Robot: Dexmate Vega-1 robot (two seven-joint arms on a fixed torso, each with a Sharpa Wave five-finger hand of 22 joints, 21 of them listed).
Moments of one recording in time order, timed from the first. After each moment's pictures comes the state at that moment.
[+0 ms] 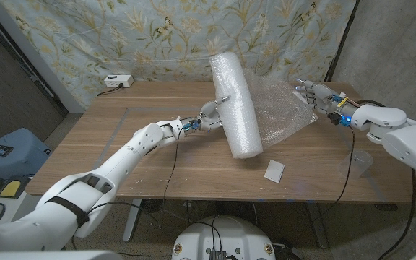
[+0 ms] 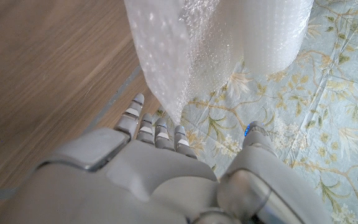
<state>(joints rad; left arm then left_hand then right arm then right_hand) 0.55 0.35 0.49 -1.14 -1.14 0.50 -0.60 1.07 0.10 0.31 -0.18 0.30 0.38 0.09 0.20 0.18 0.44 0.00 0.33 0.36 0.44 -0.02 0.27 0.22 0.29 0.11 0.28 0.20 -1.07 -0.89 0.00 -1.83 0.63 -0.28 0.24 0.31 0.05 0.25 -0.14 0.19 -0.02 0.12 0.20 0.20 -0.03 0.22 0.21 0.21 -0.06 0.21 0.20 0.21 0.17 0.20 0.19 0.17</state>
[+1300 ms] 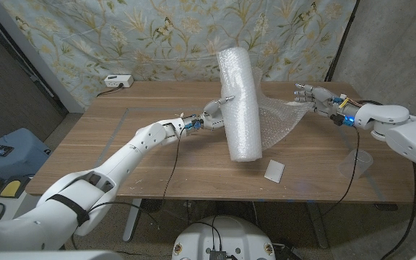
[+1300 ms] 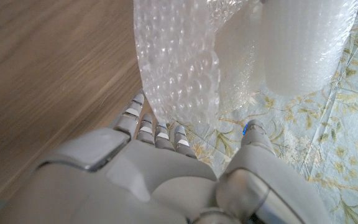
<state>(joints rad) 0.53 0.35 0.53 -1.15 -1.09 0.45 -0.70 1.10 0.08 0.31 -0.18 0.29 0.49 0.09 0.22 0.18 0.52 0.03 0.36 0.38 0.51 -0.01 0.31 0.23 0.30 0.11 0.28 0.20 -1.01 -0.93 -0.05 -1.73 0.65 -0.27 0.34 0.32 0.06 0.23 -0.14 0.19 -0.03 0.11 0.20 0.20 -0.04 0.22 0.21 0.21 -0.06 0.21 0.20 0.21 0.17 0.20 0.19 0.17</state>
